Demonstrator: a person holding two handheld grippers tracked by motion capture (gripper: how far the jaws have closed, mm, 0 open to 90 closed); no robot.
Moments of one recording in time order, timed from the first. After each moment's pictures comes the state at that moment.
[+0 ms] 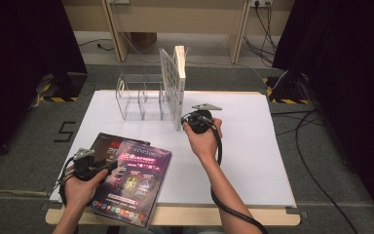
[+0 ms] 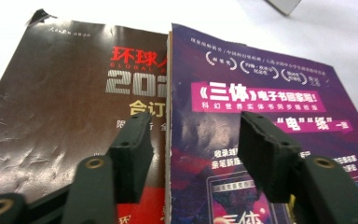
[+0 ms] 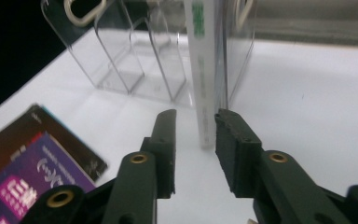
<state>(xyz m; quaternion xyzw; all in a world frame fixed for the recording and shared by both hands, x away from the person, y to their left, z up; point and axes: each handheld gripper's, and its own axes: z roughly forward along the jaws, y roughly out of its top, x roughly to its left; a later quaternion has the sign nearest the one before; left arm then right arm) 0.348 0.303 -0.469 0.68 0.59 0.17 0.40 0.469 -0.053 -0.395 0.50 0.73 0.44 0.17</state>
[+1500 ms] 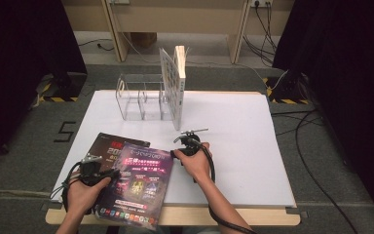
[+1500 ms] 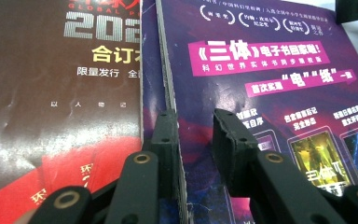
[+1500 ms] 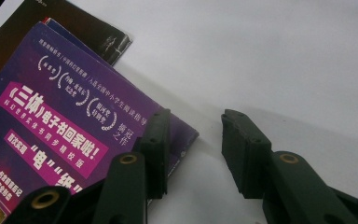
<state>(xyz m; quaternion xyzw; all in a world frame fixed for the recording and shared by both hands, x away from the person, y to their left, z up) 0.334 0.287 -0.470 0.72 0.59 0.12 0.35 0.449 -0.031 -0.477 0.52 0.78 0.36 0.01</state>
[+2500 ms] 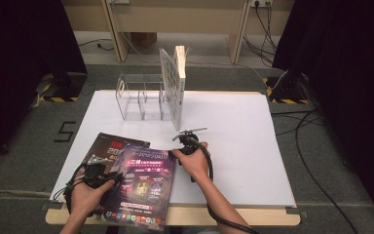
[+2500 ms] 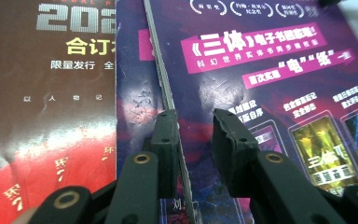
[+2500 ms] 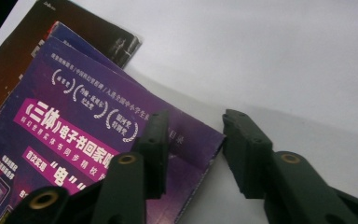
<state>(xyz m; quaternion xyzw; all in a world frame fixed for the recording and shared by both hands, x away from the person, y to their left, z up) 0.330 0.273 -0.468 0.74 0.57 0.12 0.33 0.451 -0.026 -0.475 0.52 0.77 0.36 -0.01</state>
